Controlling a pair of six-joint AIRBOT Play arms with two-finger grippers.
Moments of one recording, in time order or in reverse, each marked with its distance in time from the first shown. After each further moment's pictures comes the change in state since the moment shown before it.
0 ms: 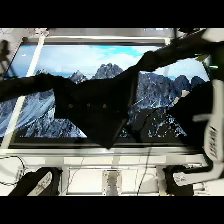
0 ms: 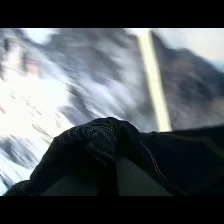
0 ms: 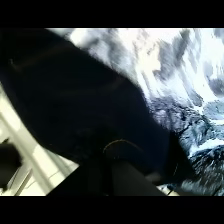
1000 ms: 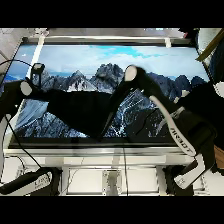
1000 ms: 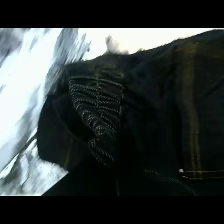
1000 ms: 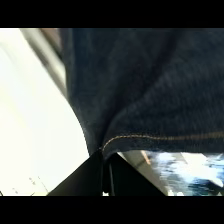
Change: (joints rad) left arm -0.005 -0.232 -0.036 0.565 -0.077 0.034; right arm 0.433 -0.146 -0.296 -0.153 -0.049 -0.147
